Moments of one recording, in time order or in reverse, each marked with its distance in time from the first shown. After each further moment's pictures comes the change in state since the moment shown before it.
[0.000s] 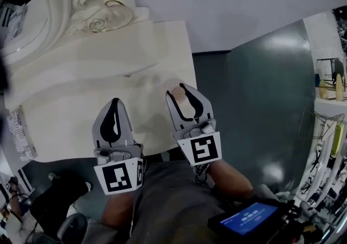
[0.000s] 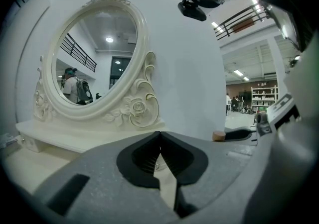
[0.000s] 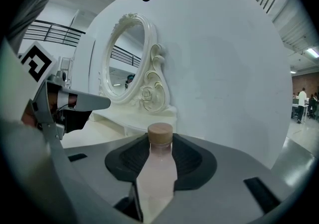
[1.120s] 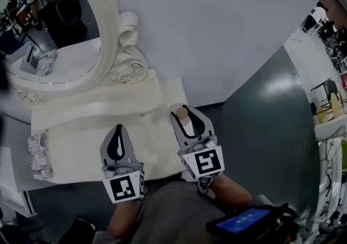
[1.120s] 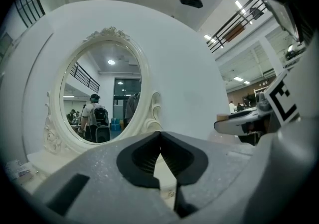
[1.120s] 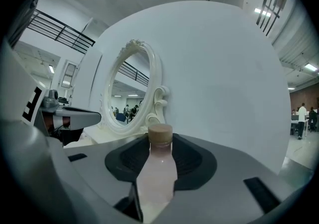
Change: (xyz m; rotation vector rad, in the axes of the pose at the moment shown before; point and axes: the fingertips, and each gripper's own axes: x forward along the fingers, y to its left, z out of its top) left arm -0.059 0.019 0.103 0.085 -0.226 0.074; right arm -0.048 0.007 0.145 -0.093 -0.210 -0.025
